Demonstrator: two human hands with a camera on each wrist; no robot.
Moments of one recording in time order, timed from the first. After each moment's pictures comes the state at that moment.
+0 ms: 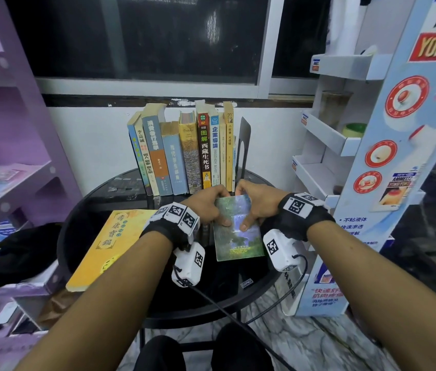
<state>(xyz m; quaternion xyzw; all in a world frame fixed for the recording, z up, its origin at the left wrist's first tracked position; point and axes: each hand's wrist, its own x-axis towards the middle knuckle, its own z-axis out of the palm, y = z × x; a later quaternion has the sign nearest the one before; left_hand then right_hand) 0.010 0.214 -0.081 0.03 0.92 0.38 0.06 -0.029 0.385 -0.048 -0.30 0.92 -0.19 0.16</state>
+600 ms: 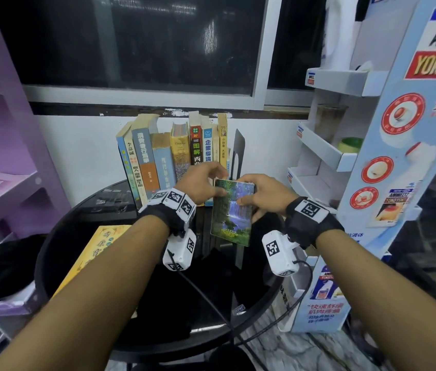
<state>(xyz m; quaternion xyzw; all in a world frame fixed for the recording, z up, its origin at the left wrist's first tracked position) -0.038 0.209 -0.038 0.06 0.92 0.35 -0.14 -0.056 0.396 -0.025 -0.26 0.87 -0.41 0.14</state>
